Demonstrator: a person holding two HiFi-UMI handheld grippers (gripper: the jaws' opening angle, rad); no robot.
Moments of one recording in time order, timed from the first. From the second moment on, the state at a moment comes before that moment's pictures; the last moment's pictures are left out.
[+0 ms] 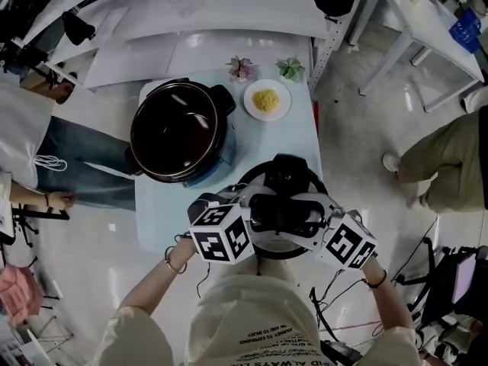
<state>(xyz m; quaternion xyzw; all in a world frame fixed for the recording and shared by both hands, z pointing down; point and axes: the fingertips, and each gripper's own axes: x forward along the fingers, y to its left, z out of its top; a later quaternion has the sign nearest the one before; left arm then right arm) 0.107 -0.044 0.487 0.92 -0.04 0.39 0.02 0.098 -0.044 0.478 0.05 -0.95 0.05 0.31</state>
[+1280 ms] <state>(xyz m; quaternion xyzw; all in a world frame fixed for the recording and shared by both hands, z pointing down) -0.006 -0.070 0.361 0.91 -0.16 0.38 -0.04 -0.015 -0.065 0.353 -0.02 -0.96 -0.07 0.28</state>
